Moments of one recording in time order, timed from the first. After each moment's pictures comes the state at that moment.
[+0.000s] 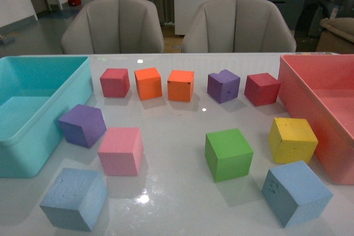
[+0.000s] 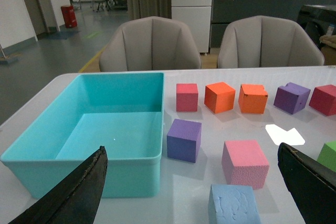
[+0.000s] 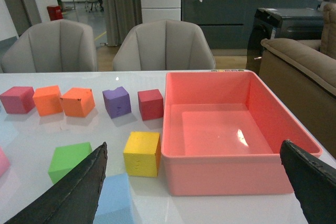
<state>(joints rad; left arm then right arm) 0.00 0.01 0.01 0.00 0.00 0.00 0.00 0.00 0.01 0.00 0.00 0.00</state>
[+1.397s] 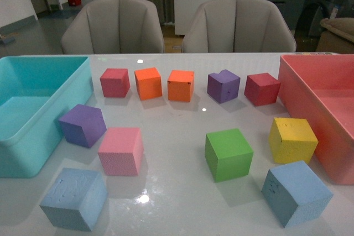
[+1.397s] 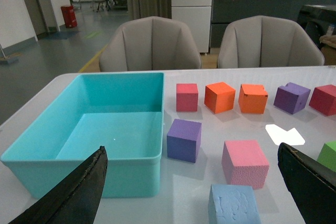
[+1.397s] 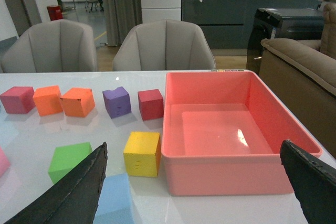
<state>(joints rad) 0.00 0.01 0.01 0.00 0.00 0.00 0.00 0.00 0.01 0.00 0.00 0.00</state>
